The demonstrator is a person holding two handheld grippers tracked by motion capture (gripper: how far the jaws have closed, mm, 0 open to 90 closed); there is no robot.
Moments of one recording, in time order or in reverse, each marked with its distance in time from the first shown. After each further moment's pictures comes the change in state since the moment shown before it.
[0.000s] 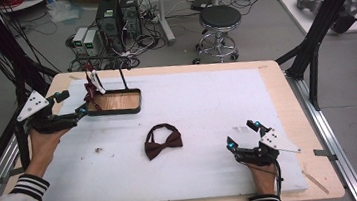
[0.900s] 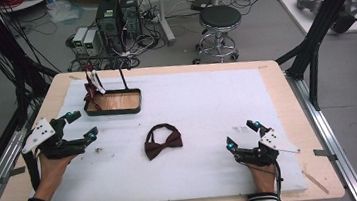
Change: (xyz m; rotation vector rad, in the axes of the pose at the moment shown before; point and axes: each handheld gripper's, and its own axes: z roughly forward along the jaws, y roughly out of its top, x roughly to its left) left arm -0.044 -0.036 -0.021 -0.097 -0.119 0.004; right arm 0.001 0.000 0.000 0.004 -0.001 -0.011
